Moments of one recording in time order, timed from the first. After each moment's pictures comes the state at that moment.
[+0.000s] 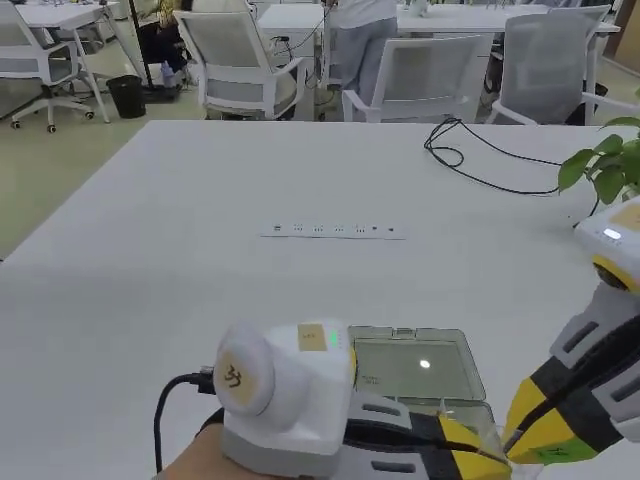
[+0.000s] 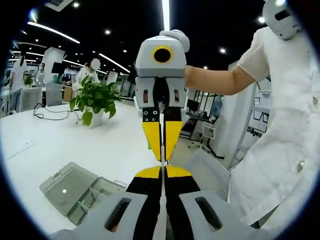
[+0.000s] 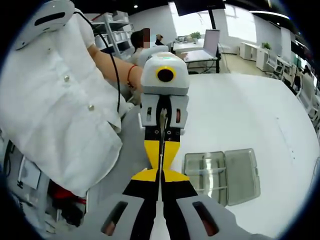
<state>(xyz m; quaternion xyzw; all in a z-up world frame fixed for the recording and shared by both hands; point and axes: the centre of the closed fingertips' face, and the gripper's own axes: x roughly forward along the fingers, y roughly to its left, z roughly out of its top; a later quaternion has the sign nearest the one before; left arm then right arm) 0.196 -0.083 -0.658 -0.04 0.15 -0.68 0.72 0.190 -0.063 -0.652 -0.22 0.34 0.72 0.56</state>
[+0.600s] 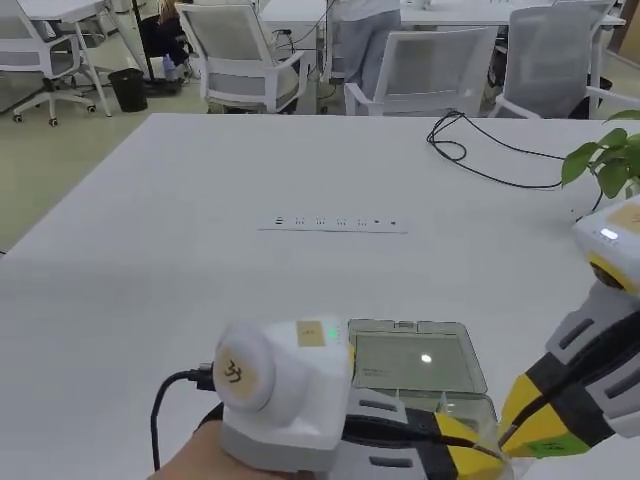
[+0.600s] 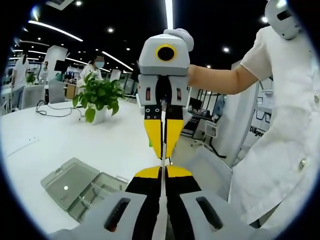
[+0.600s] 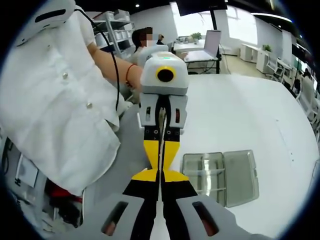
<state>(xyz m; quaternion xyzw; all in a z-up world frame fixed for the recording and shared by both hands) 0.197 -0.078 -0.667 -0.03 0.16 -0.67 0.73 0.191 -0.061 -0.655 -0.23 0.33 0.72 0.56</state>
